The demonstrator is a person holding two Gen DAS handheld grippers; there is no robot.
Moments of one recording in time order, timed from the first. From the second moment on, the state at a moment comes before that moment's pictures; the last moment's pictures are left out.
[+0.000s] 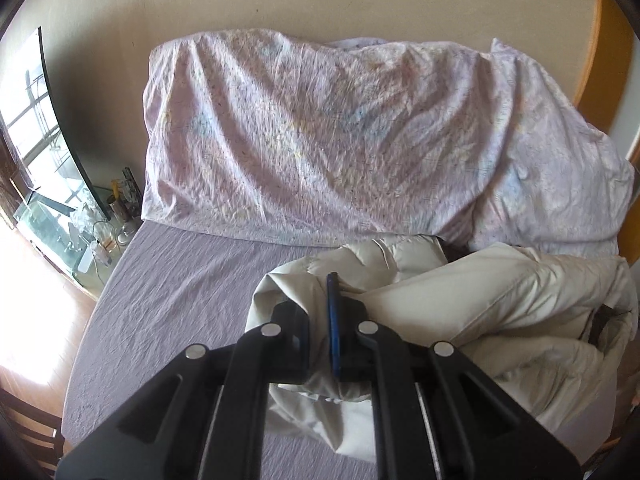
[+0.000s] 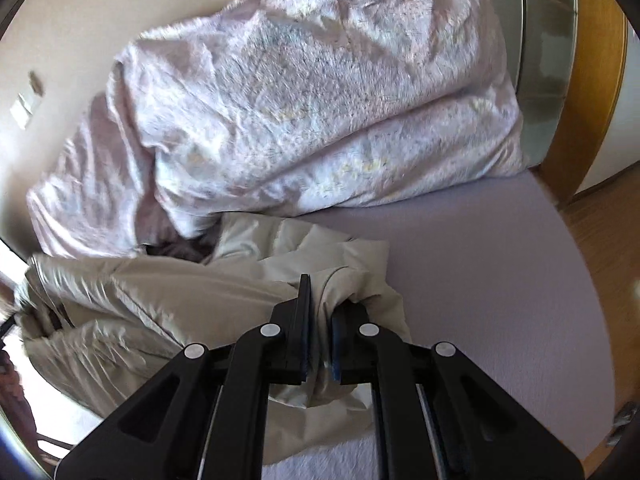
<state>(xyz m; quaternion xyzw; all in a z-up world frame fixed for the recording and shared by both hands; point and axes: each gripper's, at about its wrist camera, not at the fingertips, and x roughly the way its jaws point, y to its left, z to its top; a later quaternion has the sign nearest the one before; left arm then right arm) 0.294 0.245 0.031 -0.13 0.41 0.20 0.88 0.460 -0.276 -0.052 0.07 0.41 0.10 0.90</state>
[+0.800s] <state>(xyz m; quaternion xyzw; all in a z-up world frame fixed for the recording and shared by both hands) 0.403 0.293 -0.084 -0.20 0.47 0.24 0.83 0.572 -0.259 -0.140 0.14 0.48 0.04 0.87</state>
